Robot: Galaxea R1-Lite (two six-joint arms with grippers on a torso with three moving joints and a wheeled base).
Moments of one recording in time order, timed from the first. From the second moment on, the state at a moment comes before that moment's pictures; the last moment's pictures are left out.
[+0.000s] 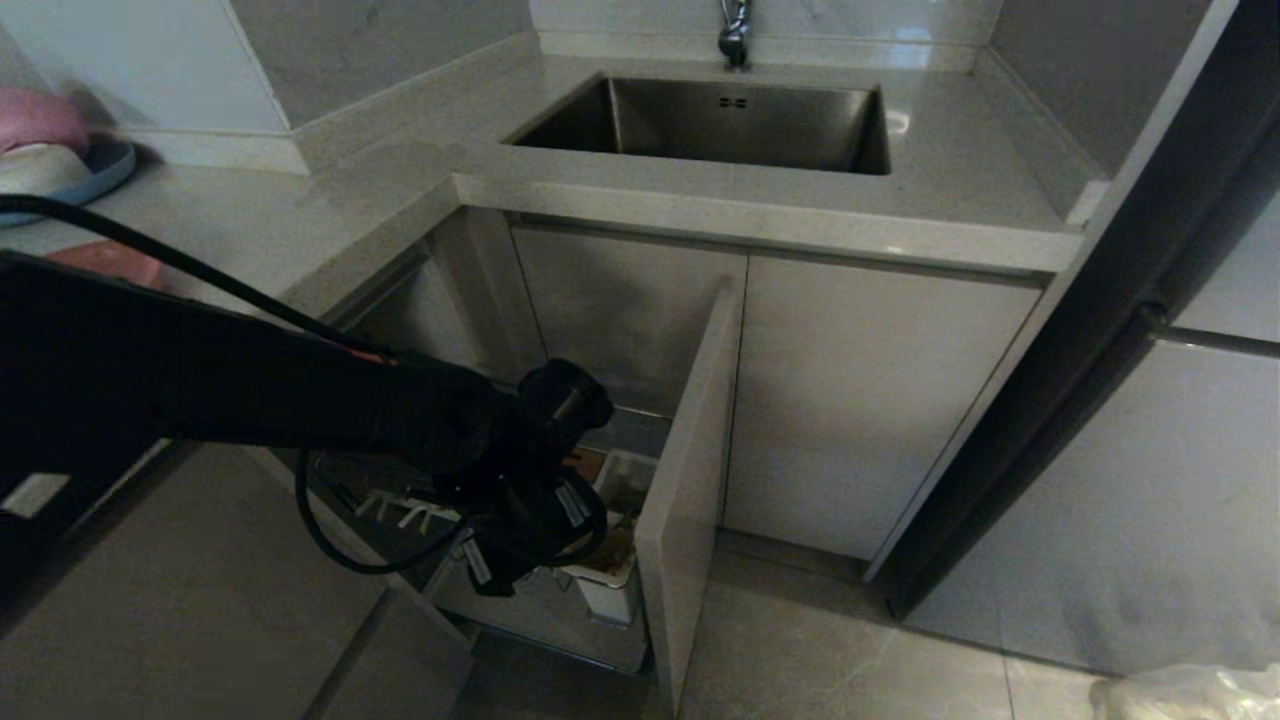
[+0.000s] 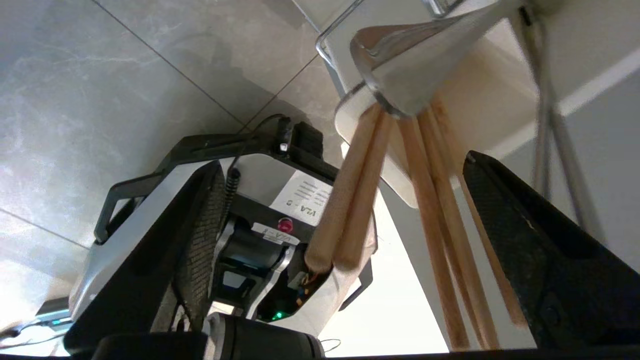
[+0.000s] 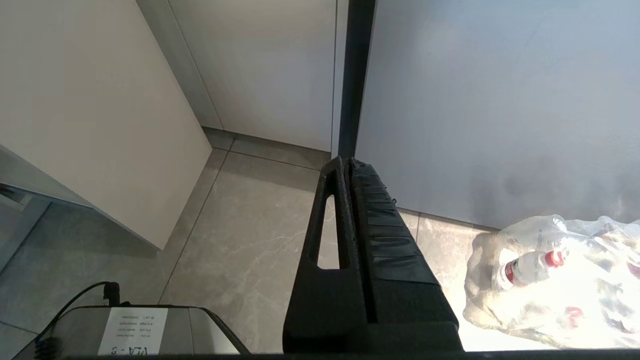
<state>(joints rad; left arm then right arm) -0.58 1.99 -1.34 0.54 0.21 -1.08 -0.01 0.00 -0.06 0.17 0.00 0.00</state>
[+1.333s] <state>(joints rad) -0.56 2.03 -1.34 0.49 0.22 -1.08 -0.01 0.00 -0.06 0.17 0.00 0.00</state>
